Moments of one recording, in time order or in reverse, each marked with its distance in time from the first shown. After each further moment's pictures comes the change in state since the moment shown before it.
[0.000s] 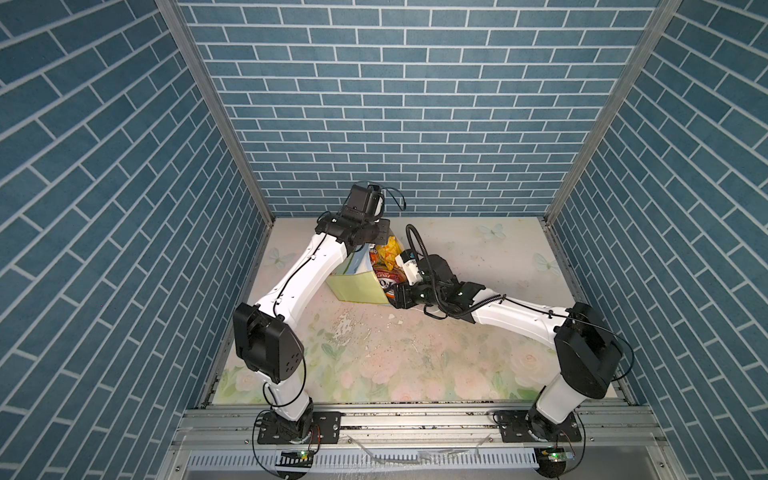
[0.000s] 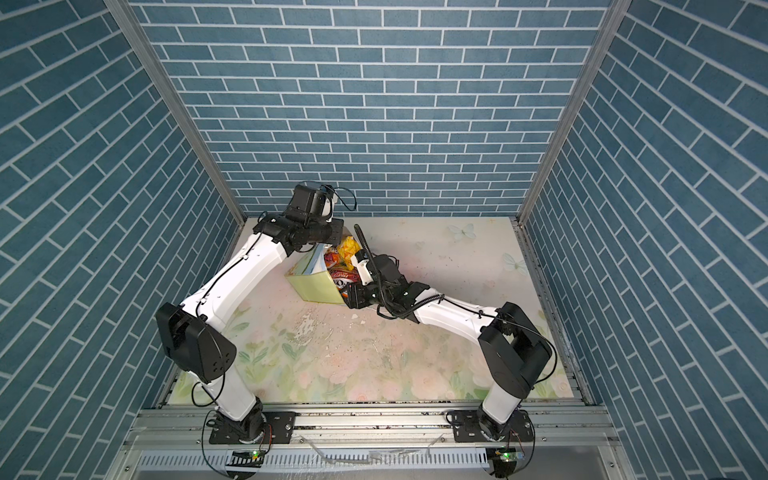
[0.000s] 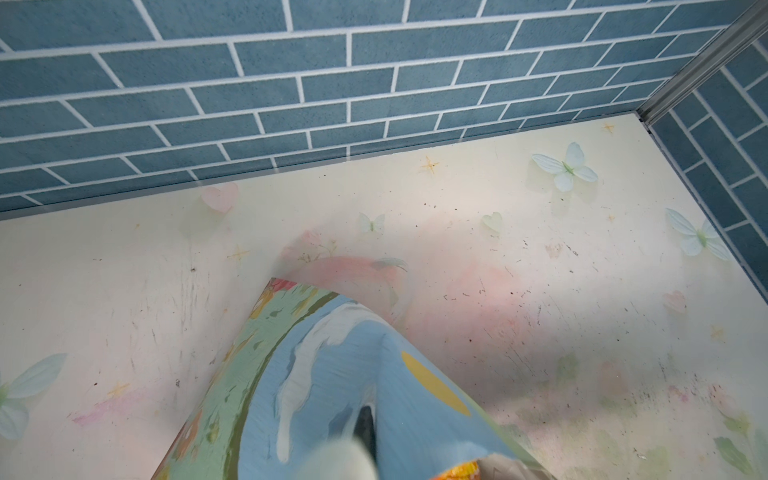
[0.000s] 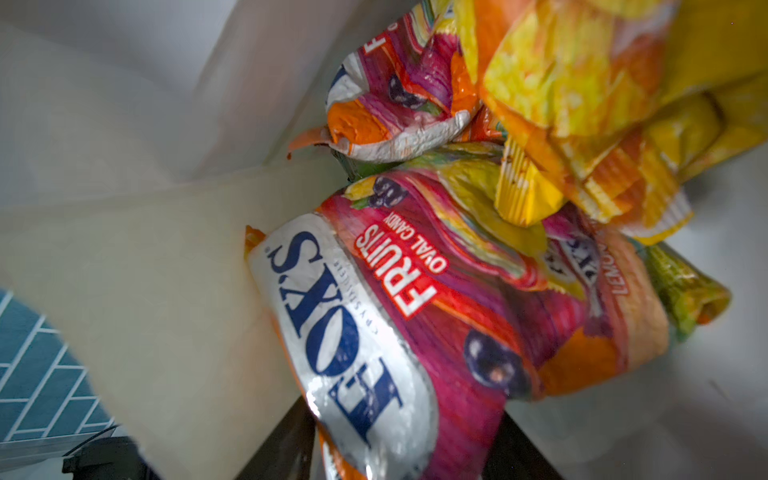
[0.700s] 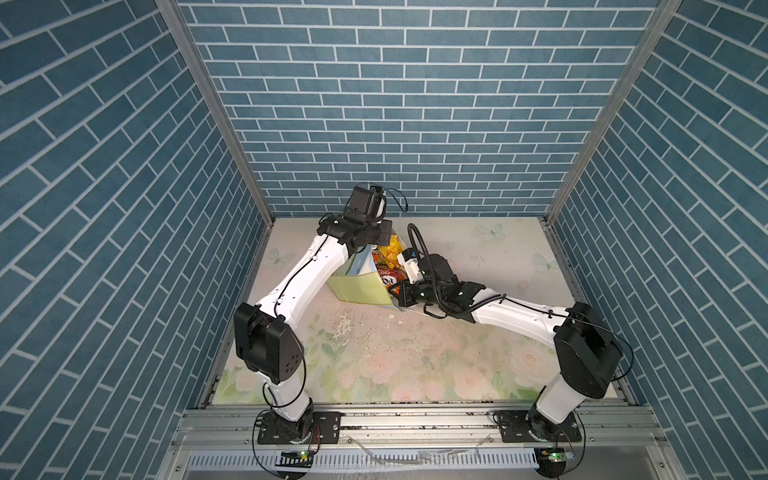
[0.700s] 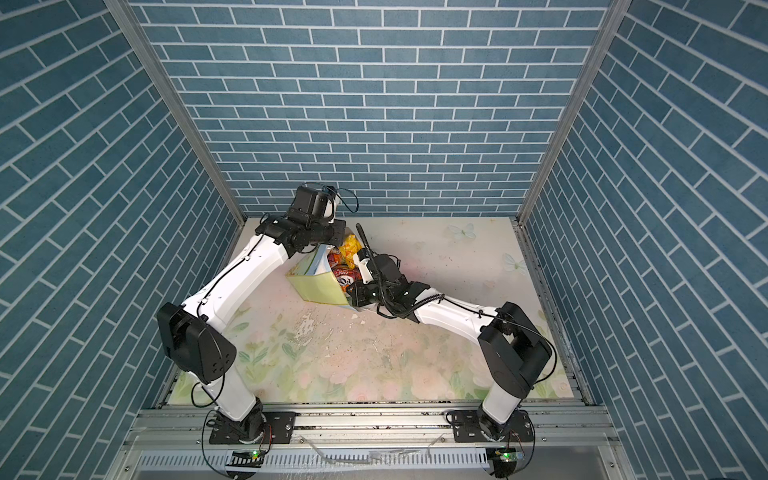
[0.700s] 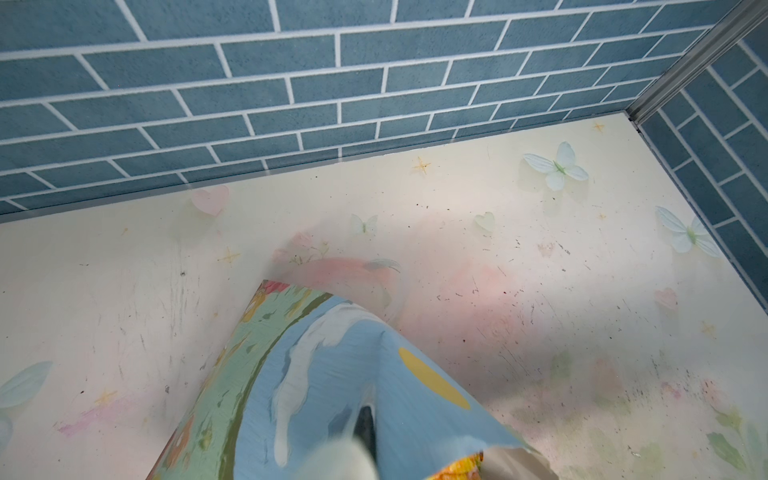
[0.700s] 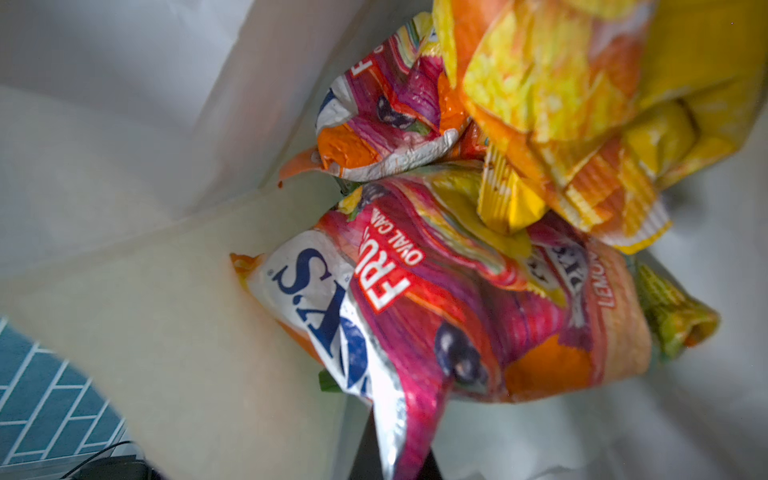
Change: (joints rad) left arm -0.008 -0.001 -0.017 0.023 0.005 0.000; right arm -0.004 0.000 0.000 0.009 0.027 0.020
